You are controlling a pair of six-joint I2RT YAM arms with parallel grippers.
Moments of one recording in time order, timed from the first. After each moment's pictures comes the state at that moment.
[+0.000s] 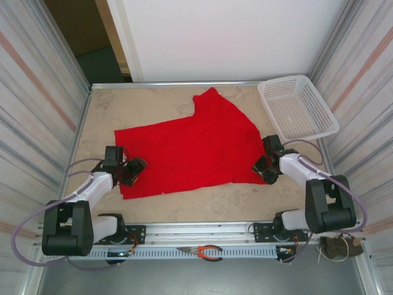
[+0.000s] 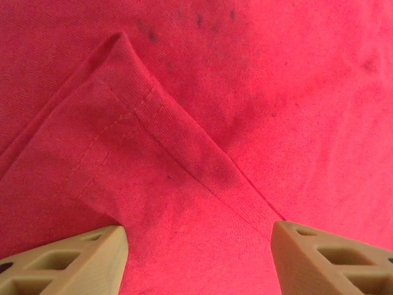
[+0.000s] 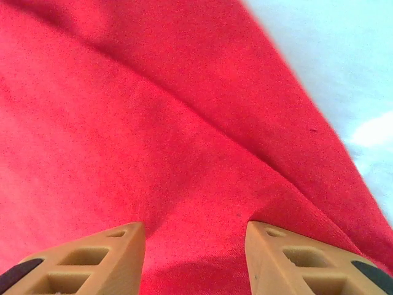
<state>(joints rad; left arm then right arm) -0.03 1.18 0.46 -0.33 0.26 -0.85 0.16 1.33 0.63 -0.62 -0.05 0.97</state>
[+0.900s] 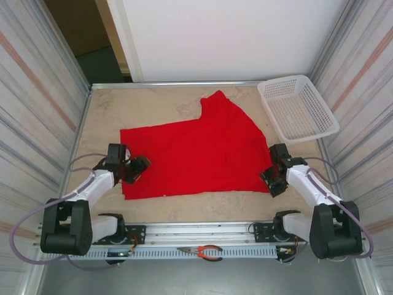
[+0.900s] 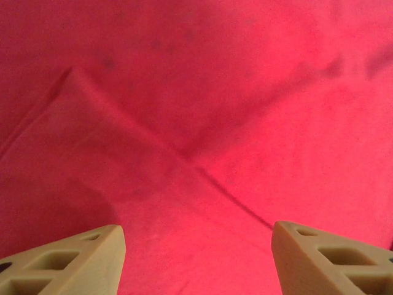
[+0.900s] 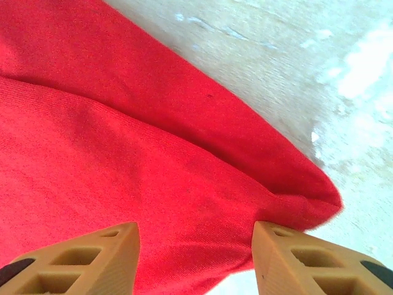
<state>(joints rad) -0.08 1.19 0.47 -0.34 0.29 -0.83 0.13 1.13 0.56 -0.84 -0.02 1.25</state>
